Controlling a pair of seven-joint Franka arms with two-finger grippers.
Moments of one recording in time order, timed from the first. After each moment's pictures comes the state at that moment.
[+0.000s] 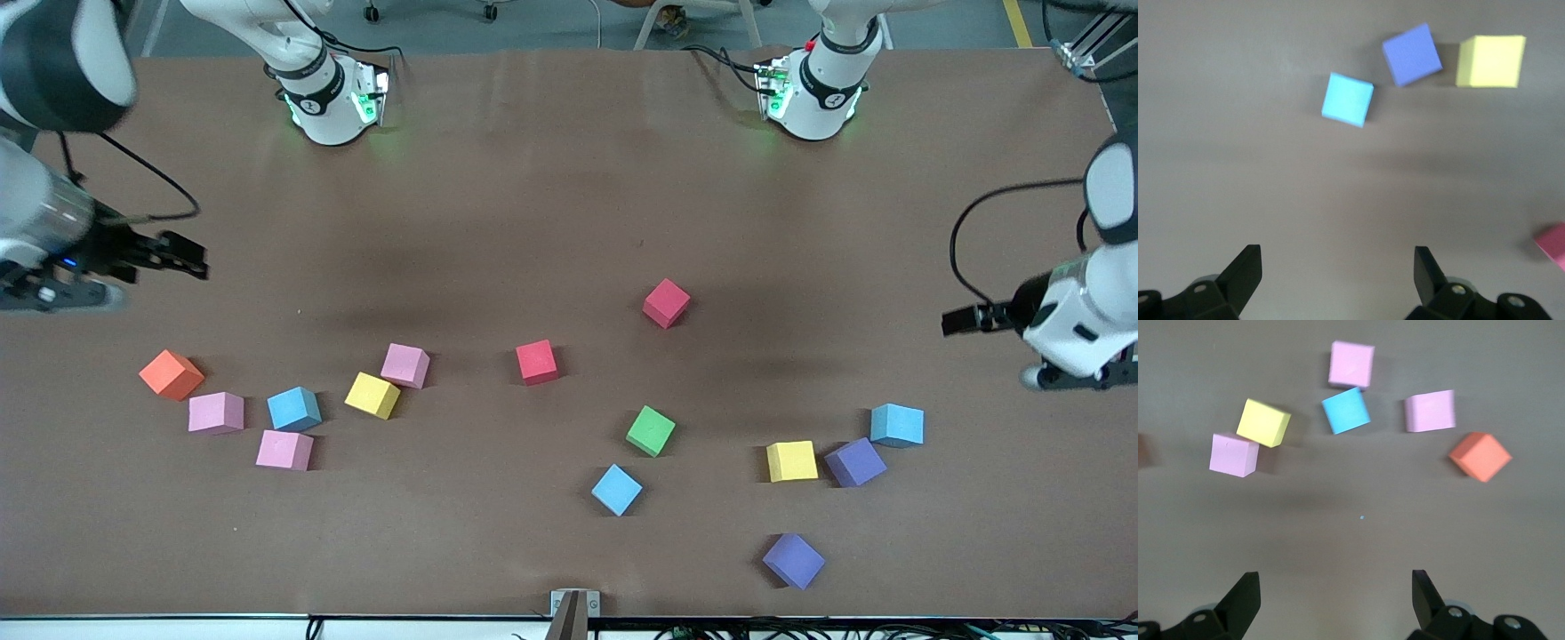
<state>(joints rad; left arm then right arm) 0.11 0.36 -0.11 -1.50 0.07 1.73 -0.04 0.05 0.09 0.00 -1.73 -0.01 1.70 -0.01</state>
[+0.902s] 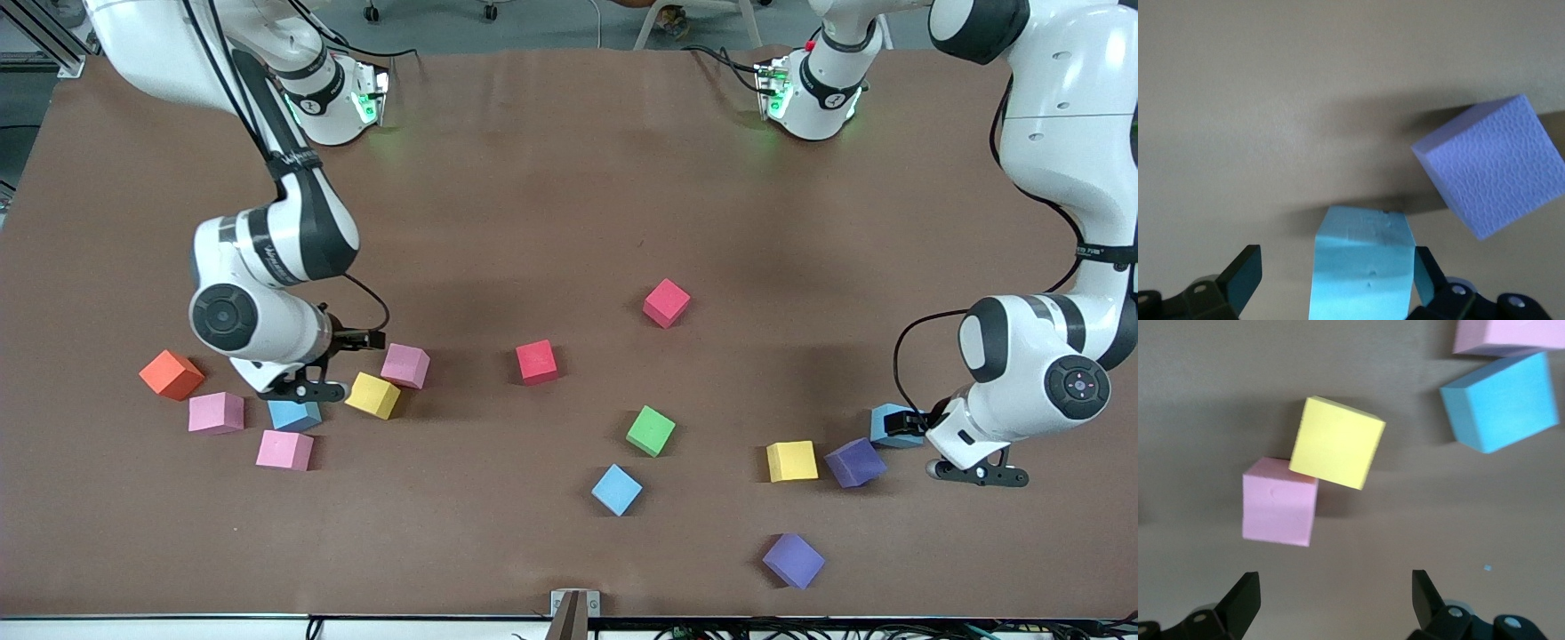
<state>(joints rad) 0.13 0.75 -0.11 -1.49 0.14 2.27 0.10 0.27 0.46 0.00 -1.73 0.04 1.97 0.30</state>
